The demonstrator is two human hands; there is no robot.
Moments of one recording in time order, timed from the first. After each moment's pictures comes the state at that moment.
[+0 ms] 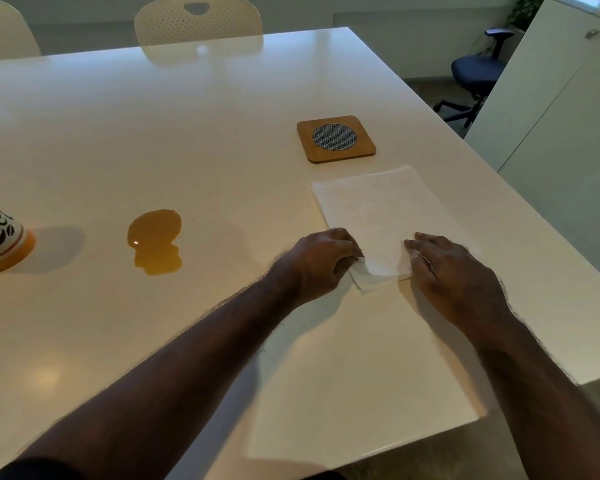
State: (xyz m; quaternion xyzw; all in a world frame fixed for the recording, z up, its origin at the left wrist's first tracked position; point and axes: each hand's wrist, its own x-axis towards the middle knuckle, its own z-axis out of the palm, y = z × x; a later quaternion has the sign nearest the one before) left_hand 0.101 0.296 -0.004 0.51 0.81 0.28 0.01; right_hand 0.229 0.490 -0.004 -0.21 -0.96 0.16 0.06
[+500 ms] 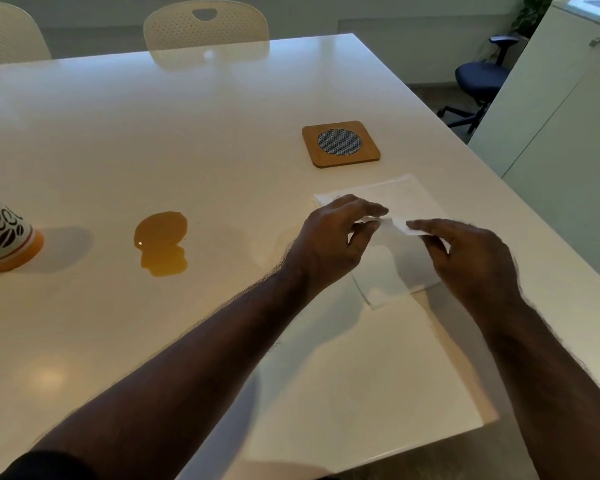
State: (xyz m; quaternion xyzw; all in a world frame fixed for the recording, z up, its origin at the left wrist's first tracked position) left_hand 0.105 0.312 0.026 0.42 0.76 0.49 -0.06; right_hand 0.213 0.500 0.012 -0.12 -0.95 0.16 0.26
